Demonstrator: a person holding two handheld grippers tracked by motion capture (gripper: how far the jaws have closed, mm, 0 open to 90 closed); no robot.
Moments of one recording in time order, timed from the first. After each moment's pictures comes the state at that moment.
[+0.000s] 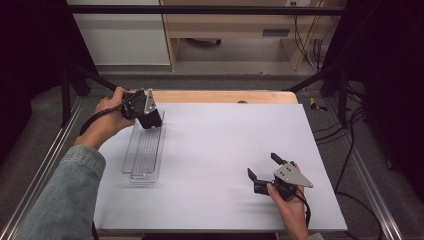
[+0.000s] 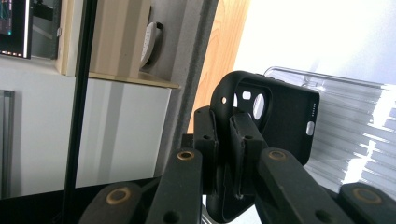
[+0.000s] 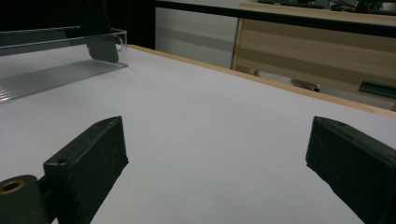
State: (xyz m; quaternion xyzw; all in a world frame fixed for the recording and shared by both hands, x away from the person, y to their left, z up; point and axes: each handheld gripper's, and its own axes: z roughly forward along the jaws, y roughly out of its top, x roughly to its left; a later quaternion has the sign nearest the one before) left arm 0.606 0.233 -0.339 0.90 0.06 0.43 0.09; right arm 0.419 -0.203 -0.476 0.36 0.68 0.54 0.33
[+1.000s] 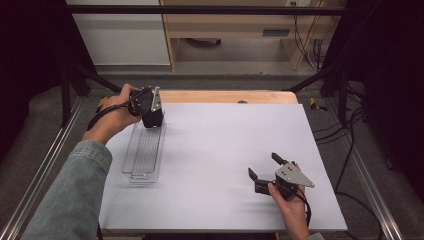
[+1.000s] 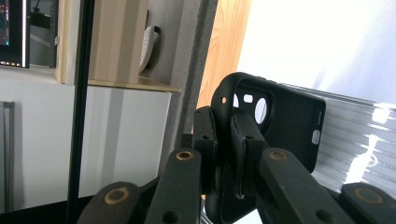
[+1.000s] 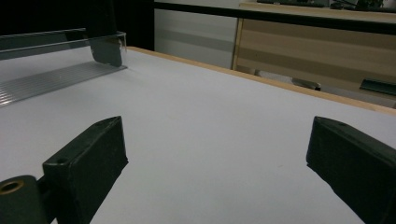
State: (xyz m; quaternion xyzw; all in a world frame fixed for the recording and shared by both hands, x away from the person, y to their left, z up) left arm 0.619 0.220 -0.340 0.90 0.05 0.42 0.08; right arm 0.419 -0.205 -0.477 0.37 0.68 0.54 0.33
